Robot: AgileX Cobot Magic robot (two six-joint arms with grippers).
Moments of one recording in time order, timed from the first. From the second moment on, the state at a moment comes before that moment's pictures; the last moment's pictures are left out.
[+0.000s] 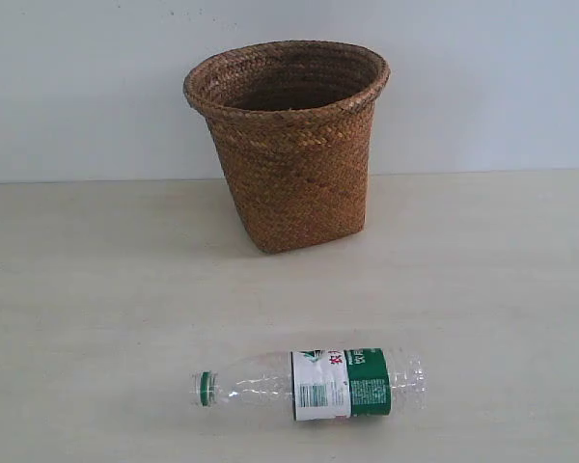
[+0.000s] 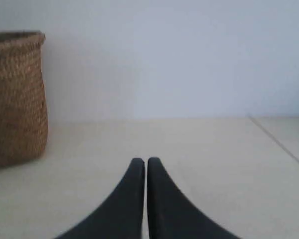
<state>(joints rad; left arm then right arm) -0.05 0.00 0.00 -0.10 0.06 0.01 -0.05 0.01 0.00 0.07 0.09 -0.05</state>
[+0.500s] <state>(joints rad) -0.05 0.03 -0.02 0.04 -0.43 -0.36 -0.05 0.00 -0.06 0.09 -0.27 0.18</state>
